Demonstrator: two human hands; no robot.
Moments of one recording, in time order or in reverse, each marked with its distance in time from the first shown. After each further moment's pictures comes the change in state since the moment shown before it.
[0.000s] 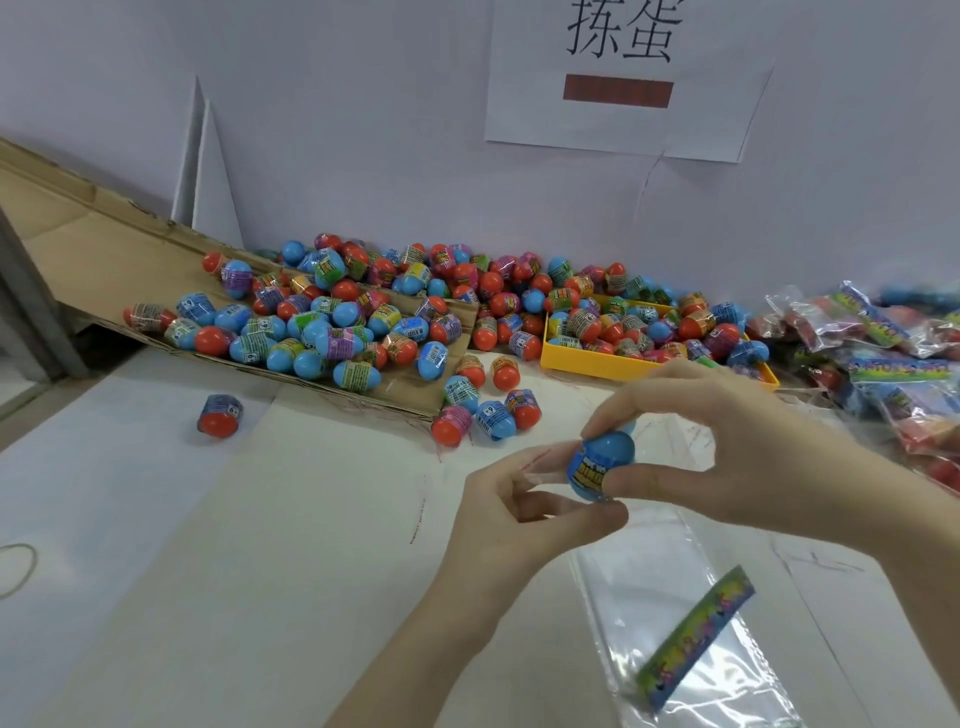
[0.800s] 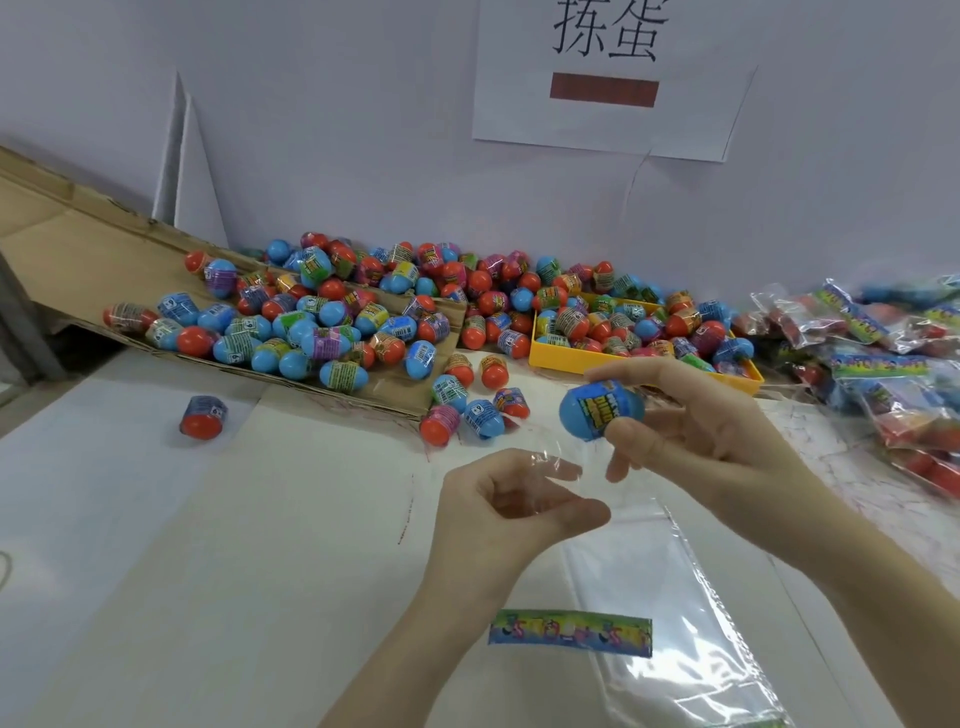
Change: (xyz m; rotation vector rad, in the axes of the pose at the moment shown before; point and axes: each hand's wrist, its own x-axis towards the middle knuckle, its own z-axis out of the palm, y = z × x) left_hand -0.001 0.006 0.005 0.104 0.101 0.060; right_hand -0.007 0.005 0.025 0.610 0.292 -0.010
